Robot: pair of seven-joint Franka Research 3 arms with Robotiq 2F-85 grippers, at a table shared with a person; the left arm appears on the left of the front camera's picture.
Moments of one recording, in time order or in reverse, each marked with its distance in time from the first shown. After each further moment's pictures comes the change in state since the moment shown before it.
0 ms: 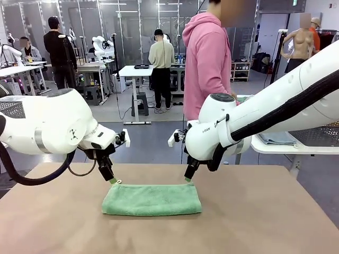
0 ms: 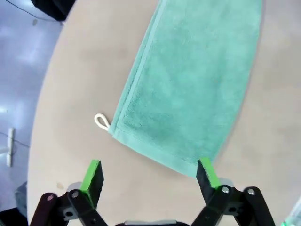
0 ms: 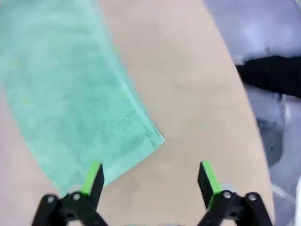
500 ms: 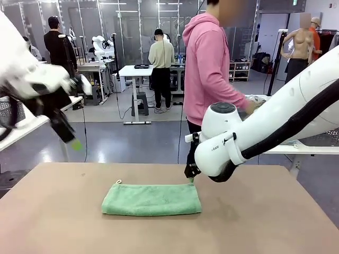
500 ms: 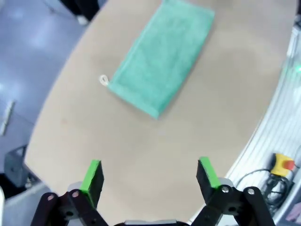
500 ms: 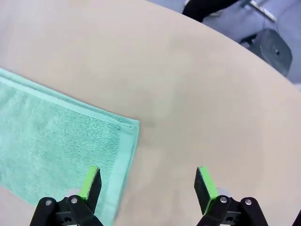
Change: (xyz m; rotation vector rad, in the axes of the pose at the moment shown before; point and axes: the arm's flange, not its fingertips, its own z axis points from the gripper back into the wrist) left arm -0.036 -0.062 0.230 0.035 -0.038 0.199; right arm -0.020 0.010 -0.013 -0.107 0.044 -0.637
